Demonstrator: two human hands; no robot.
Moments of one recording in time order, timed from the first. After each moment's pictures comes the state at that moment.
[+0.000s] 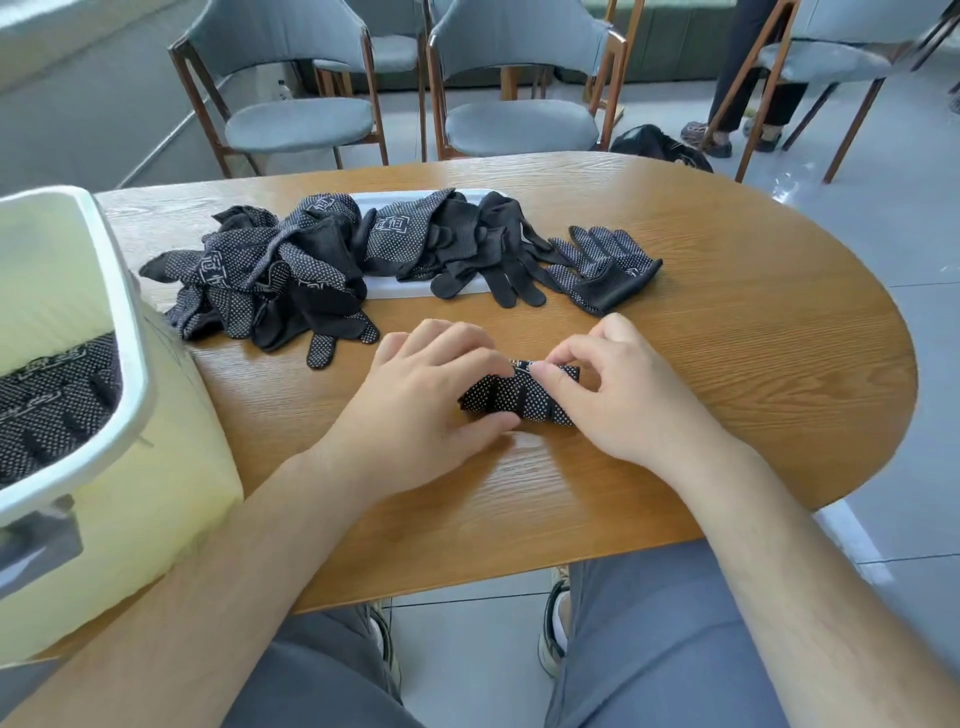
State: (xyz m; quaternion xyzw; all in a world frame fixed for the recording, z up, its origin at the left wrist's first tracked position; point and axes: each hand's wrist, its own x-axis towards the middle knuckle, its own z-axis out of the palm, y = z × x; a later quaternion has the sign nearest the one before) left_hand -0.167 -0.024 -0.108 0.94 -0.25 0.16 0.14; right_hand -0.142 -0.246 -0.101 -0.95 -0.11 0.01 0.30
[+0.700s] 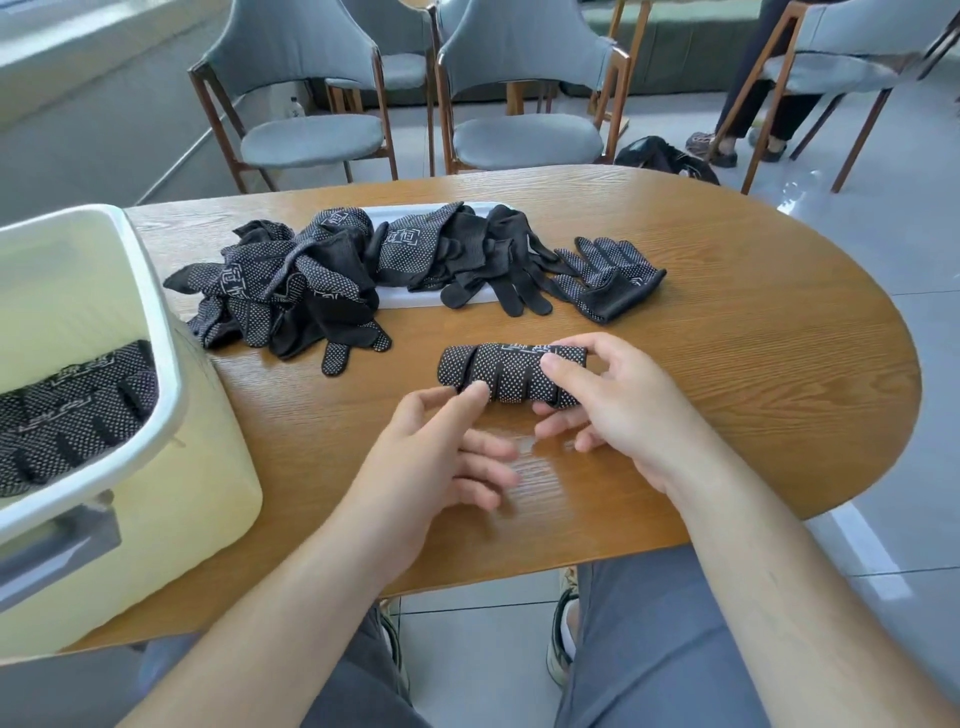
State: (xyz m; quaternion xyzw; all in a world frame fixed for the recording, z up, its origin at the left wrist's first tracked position) left_hand -0.216 -0.057 -0.087 0.62 0.17 -0.10 0.76; right_hand -0.156 -0.230 -0.089 -0.77 0.02 0.13 0.63
